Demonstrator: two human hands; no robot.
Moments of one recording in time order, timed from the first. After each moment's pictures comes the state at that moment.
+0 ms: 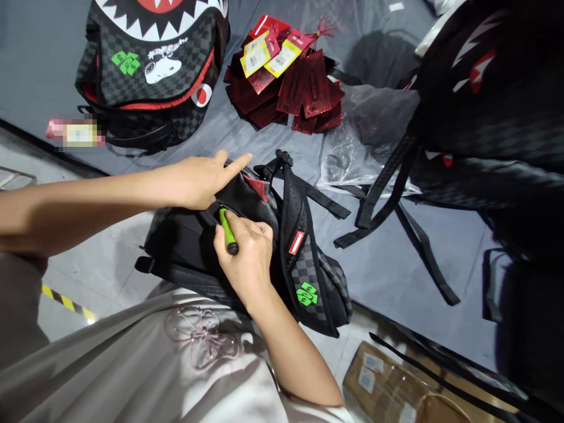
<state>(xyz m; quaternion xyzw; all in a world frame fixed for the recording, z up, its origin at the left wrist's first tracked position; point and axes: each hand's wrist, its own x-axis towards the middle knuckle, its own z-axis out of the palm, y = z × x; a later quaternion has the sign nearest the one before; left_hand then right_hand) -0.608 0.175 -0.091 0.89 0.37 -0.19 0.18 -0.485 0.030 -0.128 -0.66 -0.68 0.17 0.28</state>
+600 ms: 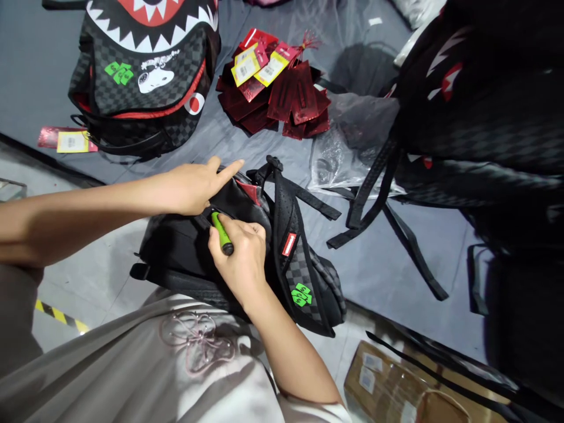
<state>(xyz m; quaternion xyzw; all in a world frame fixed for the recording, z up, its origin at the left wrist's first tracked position) -0.609 0.176 -0.091 0.90 0.36 -0.18 0.16 -0.485 0.036 -0.124 -0.66 -0.66 0.19 0.30</state>
